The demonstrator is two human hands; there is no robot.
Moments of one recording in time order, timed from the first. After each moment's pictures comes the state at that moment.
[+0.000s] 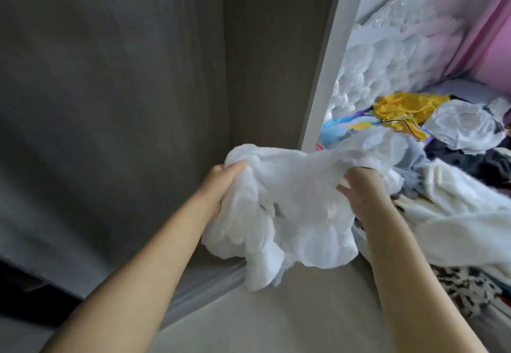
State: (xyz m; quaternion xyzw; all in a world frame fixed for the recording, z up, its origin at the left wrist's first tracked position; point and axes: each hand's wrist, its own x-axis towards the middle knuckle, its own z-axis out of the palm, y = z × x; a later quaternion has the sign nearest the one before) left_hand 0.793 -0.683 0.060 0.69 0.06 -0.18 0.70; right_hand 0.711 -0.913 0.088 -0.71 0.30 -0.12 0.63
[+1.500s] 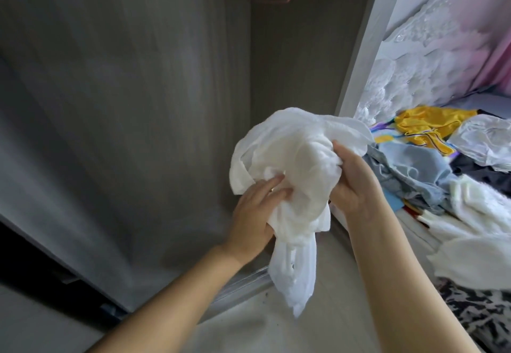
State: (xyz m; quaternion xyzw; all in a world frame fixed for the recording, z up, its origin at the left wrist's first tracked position) left_hand 0.733 -0.658 0.041 0.83 -0.35 0.20 0.37; right_hand 0.728 -0.830 0.130 -0.38 0.15 -0.04 0.91
